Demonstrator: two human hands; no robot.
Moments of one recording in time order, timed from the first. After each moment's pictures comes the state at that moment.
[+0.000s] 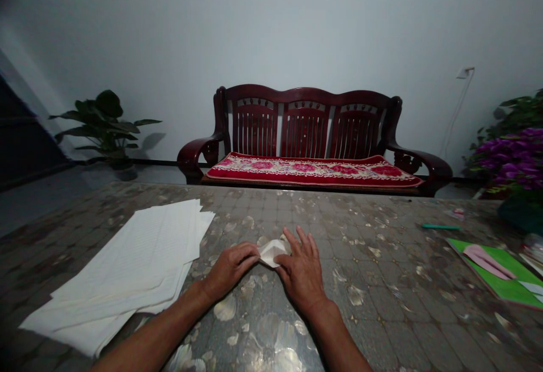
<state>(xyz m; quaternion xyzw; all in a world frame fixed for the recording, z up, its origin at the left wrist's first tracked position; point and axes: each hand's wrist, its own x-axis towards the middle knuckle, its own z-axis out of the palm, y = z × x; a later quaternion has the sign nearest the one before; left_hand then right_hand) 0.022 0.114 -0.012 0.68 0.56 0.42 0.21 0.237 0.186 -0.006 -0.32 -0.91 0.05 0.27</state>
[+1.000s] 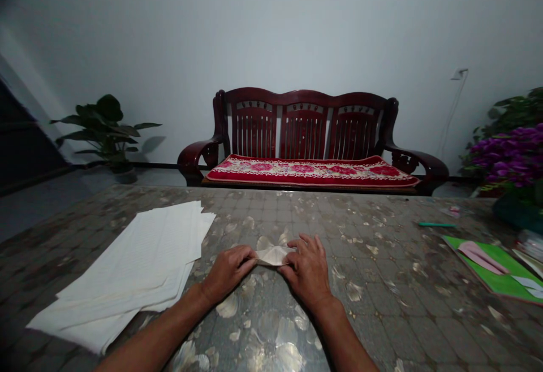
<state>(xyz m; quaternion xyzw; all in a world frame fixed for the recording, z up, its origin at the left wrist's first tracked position) 0.020 0.108 -0.022 0.72 0.61 0.32 0.07 0.248 0.191 -0.008 -0.34 -0.89 0.07 0.29</state>
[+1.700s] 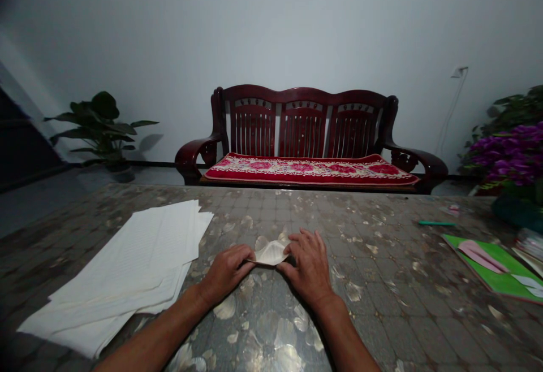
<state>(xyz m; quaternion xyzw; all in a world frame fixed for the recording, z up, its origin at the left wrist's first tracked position) 0.018 0.109 -0.025 0.75 0.58 0.32 0.02 0.248 0.196 -0.002 -0.33 -0.88 0.04 0.32</state>
